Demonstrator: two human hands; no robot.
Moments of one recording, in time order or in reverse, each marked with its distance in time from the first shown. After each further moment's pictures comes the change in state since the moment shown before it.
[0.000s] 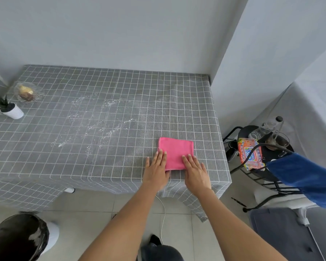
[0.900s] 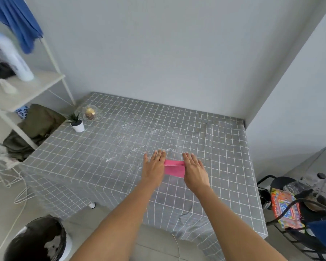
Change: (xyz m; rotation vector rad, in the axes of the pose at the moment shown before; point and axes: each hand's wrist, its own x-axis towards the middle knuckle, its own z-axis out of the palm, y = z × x) left_hand -0.024 -0.115 -0.114 0.073 0.287 -0.200; right_hand 0.061 -0.145 -0.080 -0.021 0.235 -0.309
